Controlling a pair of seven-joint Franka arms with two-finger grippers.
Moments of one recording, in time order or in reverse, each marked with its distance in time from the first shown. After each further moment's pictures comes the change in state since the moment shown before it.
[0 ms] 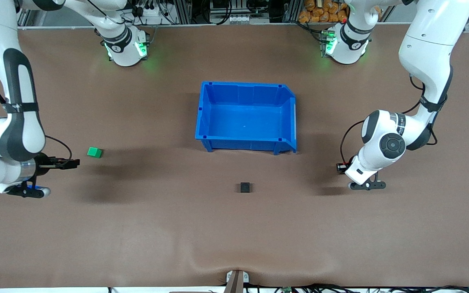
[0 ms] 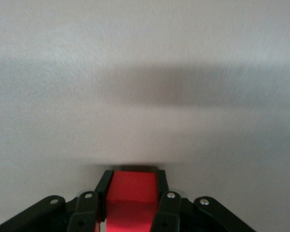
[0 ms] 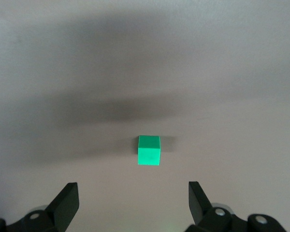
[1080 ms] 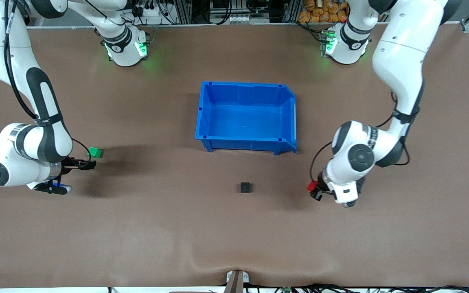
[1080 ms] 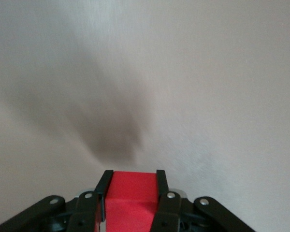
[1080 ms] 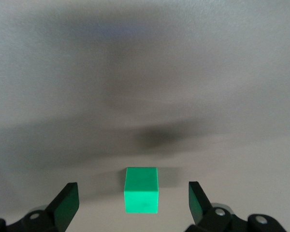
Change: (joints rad) left arm -0.213 0.152 -0.006 0.356 -0.089 -0.125 -1.133; right arm -0.002 0.041 -0.002 -0.211 0.001 0.262 0.008
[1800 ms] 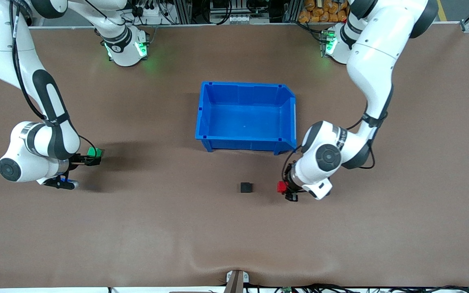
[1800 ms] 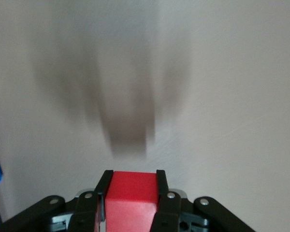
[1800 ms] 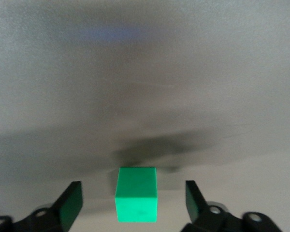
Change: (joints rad) left arm -0.137 0.099 0.002 0.151 -0.119 -0.051 -0.482; right arm 0.000 0.000 -0.001 -0.075 0.000 0.050 0.001
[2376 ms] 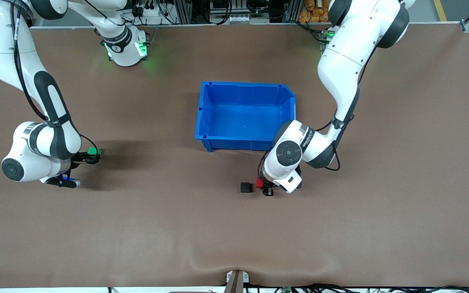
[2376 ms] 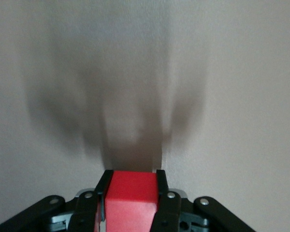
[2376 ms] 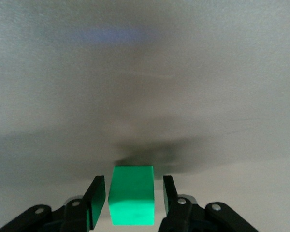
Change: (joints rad) left arm -0.171 0.107 0.085 0.130 0.000 -0.005 -0.158; right arm -0.005 0.014 -0.001 -0.013 0.000 0.001 0.002
